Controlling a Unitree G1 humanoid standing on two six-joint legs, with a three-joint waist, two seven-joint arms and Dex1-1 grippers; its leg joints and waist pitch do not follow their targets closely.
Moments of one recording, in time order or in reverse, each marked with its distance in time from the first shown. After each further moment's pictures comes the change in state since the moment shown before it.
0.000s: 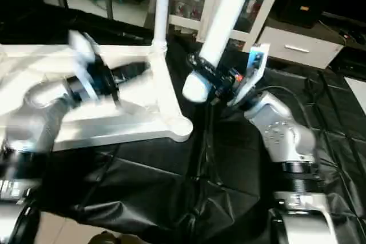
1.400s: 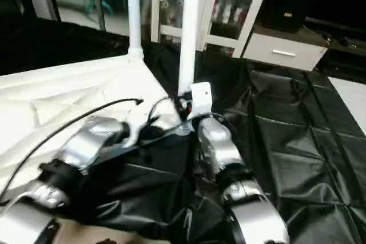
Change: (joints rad) left arm 0.025 -0.141 -0.423 0.338 0.668 0.074 0.212; right arm -0.148 0.336 0.156 0.765 -0.719 -0.612 -0.834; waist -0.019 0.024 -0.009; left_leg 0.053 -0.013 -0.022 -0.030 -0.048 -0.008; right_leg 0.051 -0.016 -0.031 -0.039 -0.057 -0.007
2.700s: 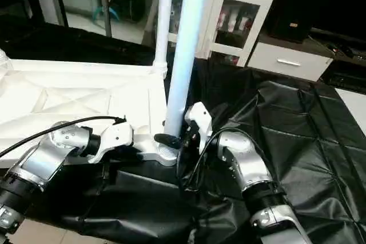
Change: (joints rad) left arm 0.192 0.364 -0.072 -0.217 0.002 -0.301 -0.398; right arm 0.248 -0.198 0.152 -0.386 0.068 0.096 0.939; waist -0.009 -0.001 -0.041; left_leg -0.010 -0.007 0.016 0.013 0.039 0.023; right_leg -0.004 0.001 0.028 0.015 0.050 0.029
